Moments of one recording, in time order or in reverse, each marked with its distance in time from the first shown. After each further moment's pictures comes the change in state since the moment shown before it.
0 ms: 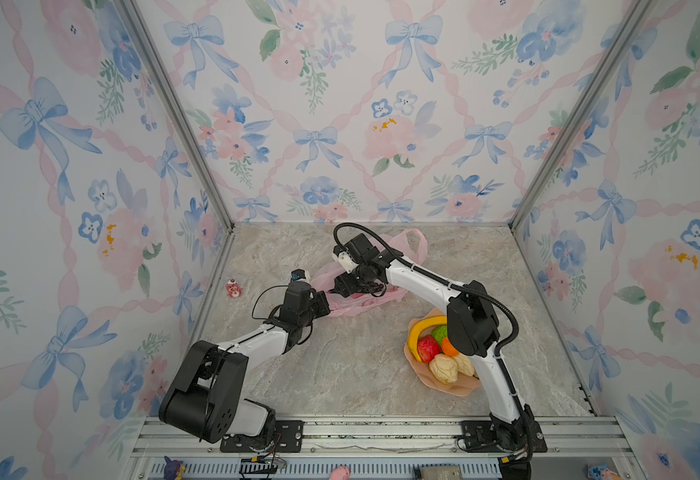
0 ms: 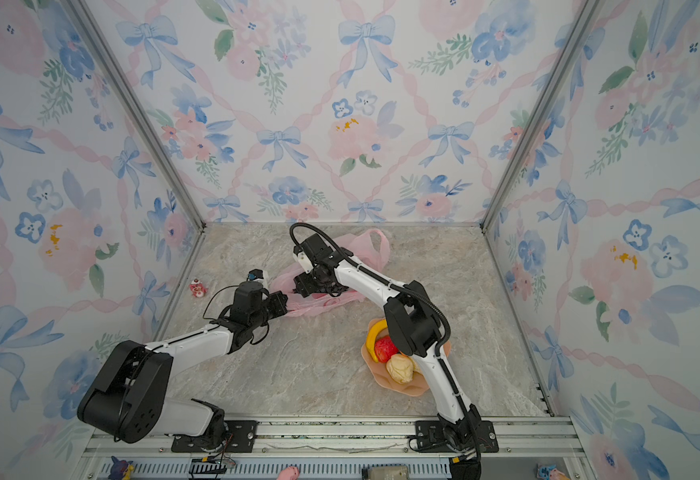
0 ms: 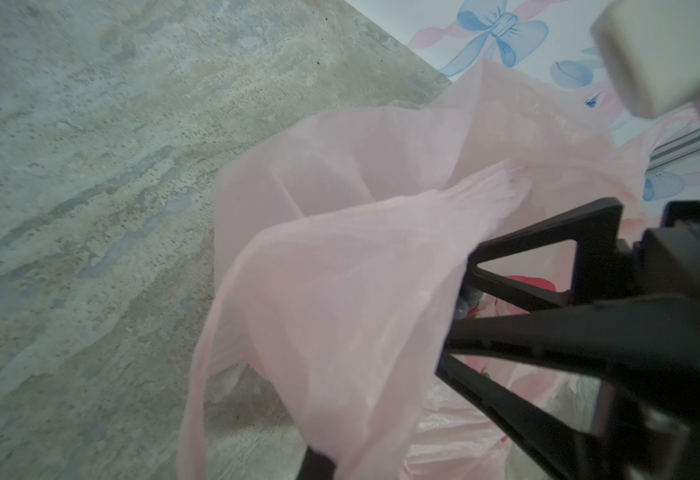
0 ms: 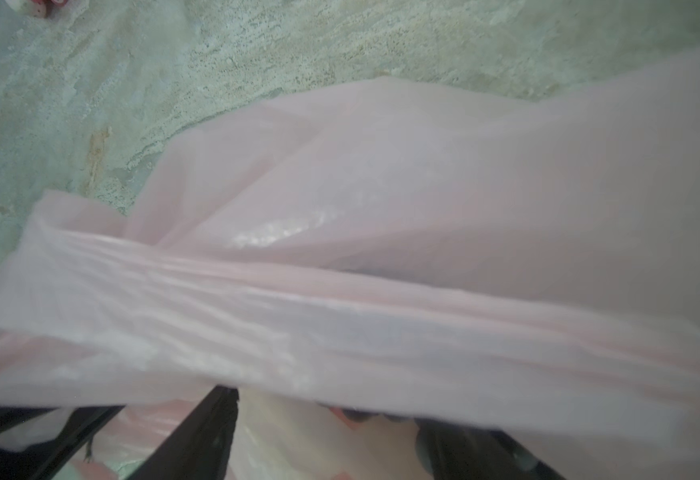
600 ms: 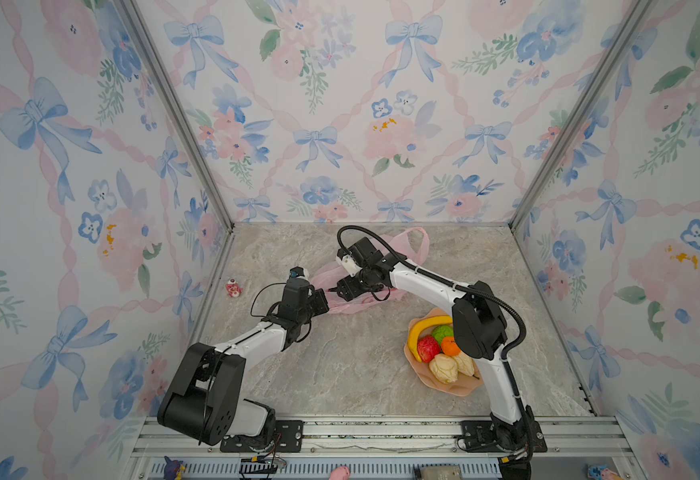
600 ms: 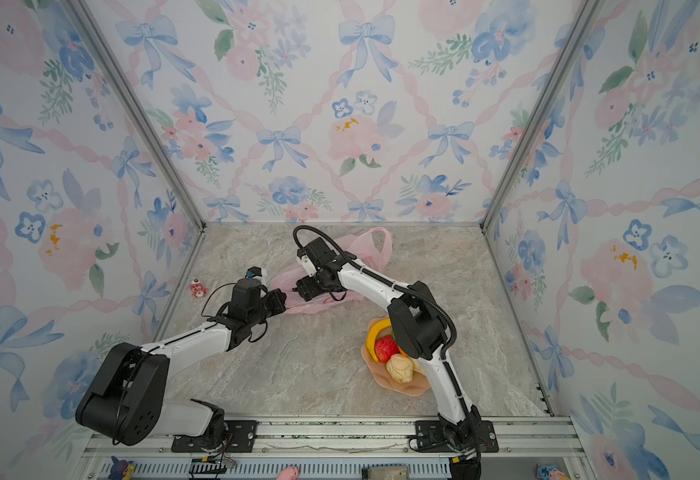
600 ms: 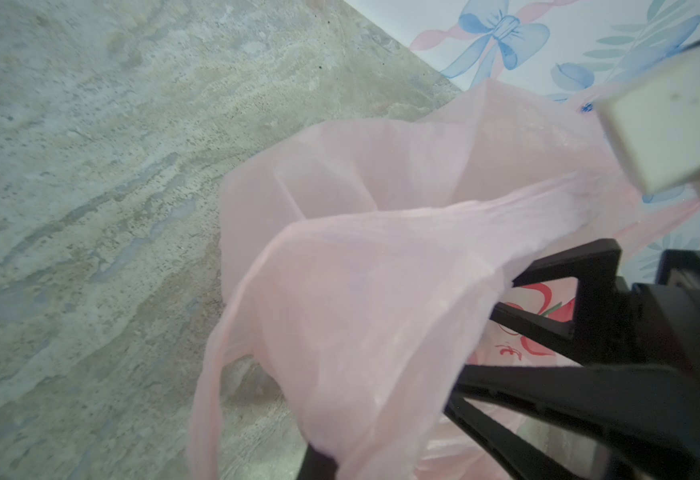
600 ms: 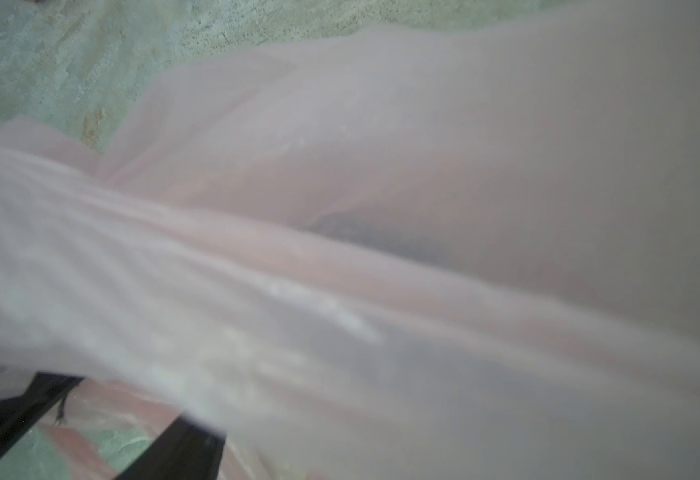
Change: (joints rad) left arm 0.016 -0.024 0.023 -0.050 0.017 0.003; right arm -0.002 -0.051 -0.091 0.051 0.007 0.022
